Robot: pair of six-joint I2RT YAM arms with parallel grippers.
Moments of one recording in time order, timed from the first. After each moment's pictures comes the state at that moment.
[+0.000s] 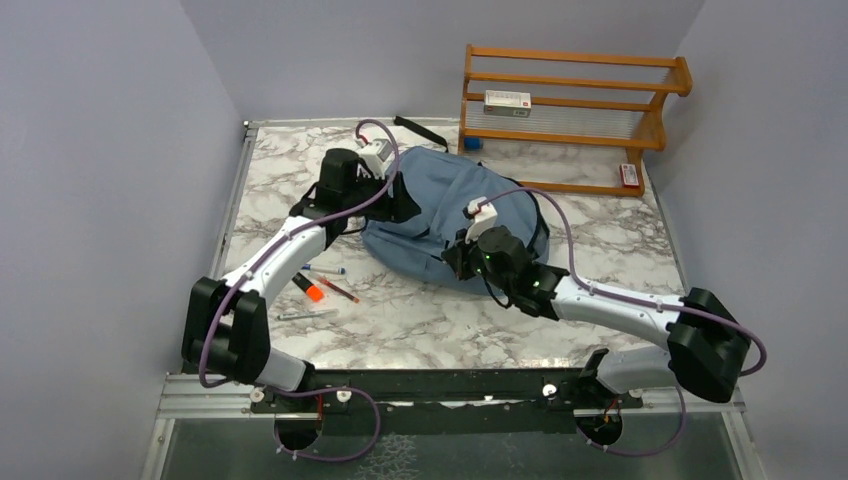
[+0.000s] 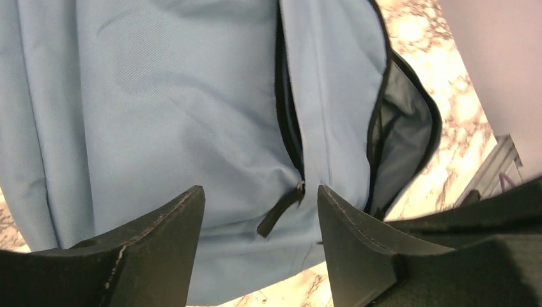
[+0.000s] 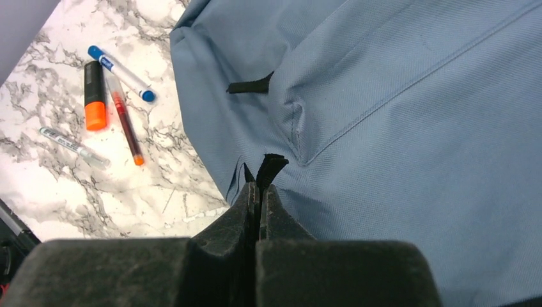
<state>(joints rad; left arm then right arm) -0.35 1.47 1.06 -0.13 0.48 -0.31 0.92 1.33 0.72 0.22 0.23 0.36</state>
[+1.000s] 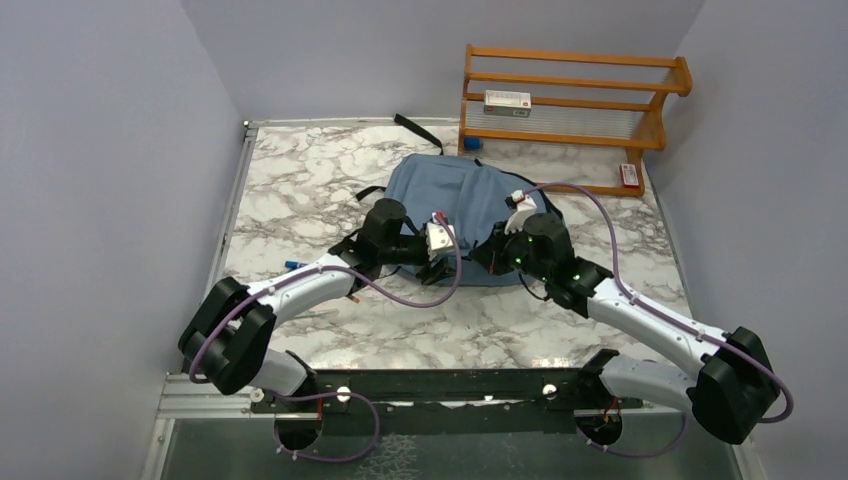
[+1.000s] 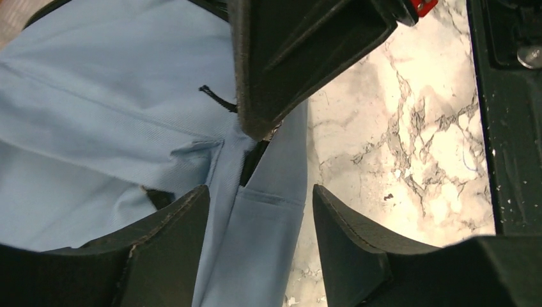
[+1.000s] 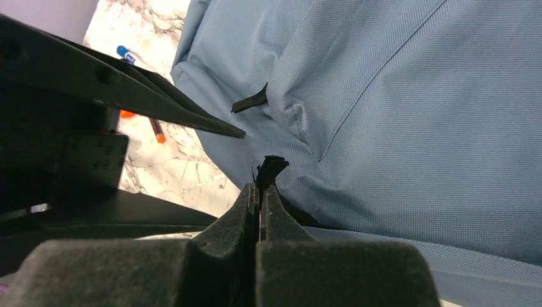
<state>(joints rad) -0.67 1.39 0.76 0.22 0.69 0.40 0.67 1.10 0.66 0.01 -0.09 0.47</state>
